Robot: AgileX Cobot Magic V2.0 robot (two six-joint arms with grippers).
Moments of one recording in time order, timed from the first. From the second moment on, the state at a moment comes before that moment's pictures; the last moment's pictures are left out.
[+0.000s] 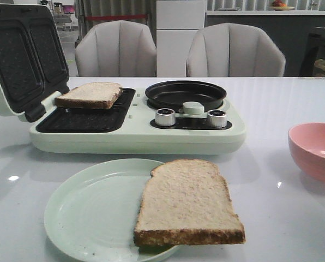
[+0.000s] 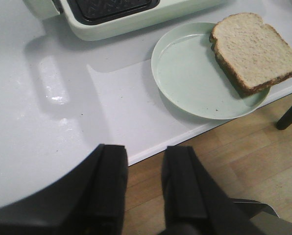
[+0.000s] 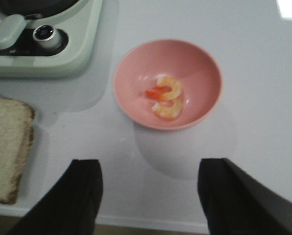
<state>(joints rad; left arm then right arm) -0.73 0.39 -0.58 0.19 0.98 -0.31 -0.01 0.63 -0.54 0.21 0.70 -0.03</state>
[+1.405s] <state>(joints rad) -0.73 0.39 -0.58 0.19 0.99 -0.31 0.31 1.67 -0.69 1.18 0.61 -0.70</state>
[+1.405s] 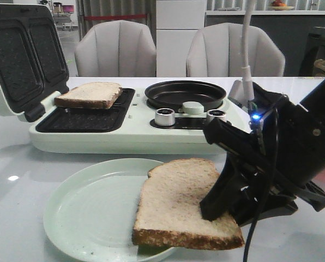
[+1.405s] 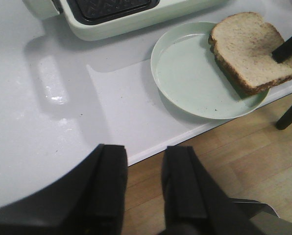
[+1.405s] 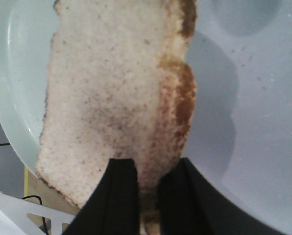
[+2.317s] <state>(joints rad) -0.73 0.39 -0.58 0.19 0.99 -0.31 0.37 1.31 -0.86 1.25 0.71 -0.71</state>
